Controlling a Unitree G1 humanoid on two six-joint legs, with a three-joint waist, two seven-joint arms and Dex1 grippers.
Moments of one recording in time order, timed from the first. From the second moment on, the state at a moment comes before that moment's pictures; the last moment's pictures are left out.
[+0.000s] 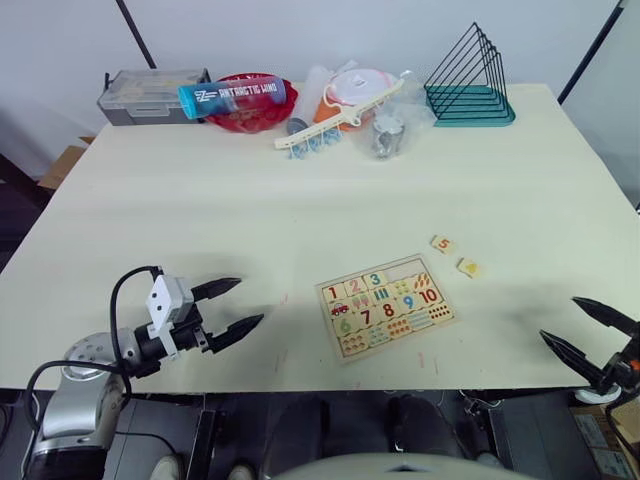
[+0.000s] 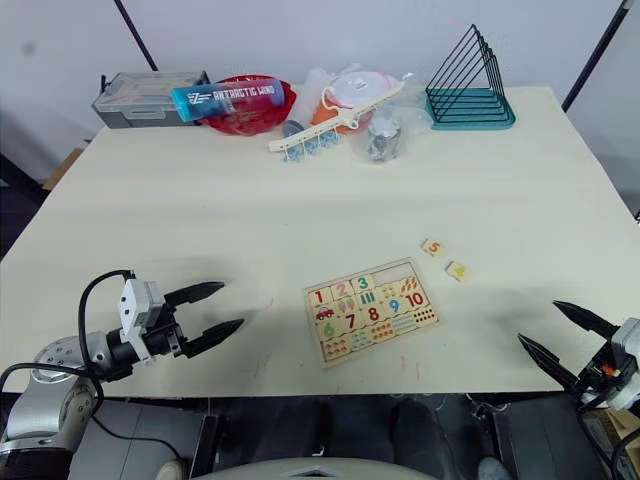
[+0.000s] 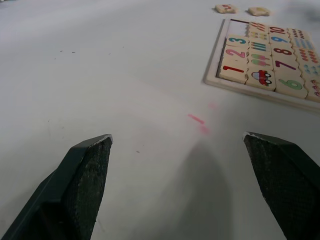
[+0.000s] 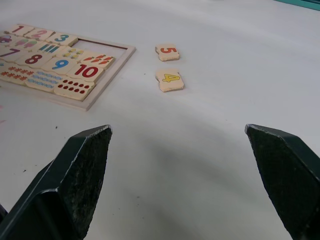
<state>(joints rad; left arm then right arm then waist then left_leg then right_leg) 0.15 0.67 0.25 -0.03 -0.45 0.04 -1.13 0.45 -0.63 -0.56 -0.10 0.56 -0.06 1.10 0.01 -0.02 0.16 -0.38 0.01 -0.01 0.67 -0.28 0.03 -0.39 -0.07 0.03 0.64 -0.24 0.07</state>
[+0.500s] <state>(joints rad) 0.07 0.68 0.21 0.04 -0.46 -0.01 -1.26 0.41 -0.63 -0.54 -0.14 0.55 -0.06 1.09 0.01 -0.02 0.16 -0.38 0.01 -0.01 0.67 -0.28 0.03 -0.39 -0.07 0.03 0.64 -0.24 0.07</state>
